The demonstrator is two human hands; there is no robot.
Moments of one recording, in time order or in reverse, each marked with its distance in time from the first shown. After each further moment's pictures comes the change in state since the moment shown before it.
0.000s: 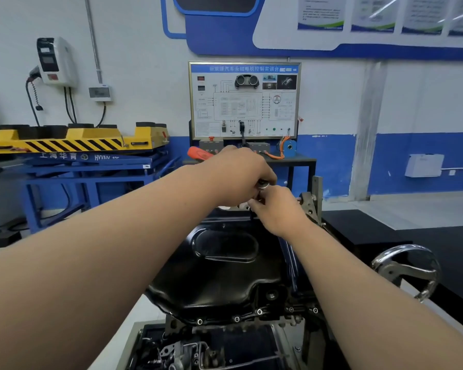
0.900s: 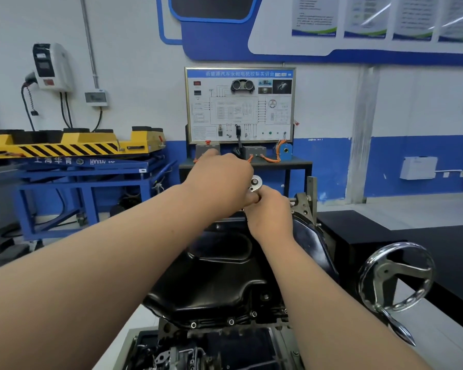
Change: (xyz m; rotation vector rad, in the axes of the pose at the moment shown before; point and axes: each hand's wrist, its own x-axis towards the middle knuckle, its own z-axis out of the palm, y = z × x) left_hand -0.012 0.015 0.017 0.101 0.108 -0.248; right_hand -0.015 -0.015 0.019 0.171 0.300 0.180
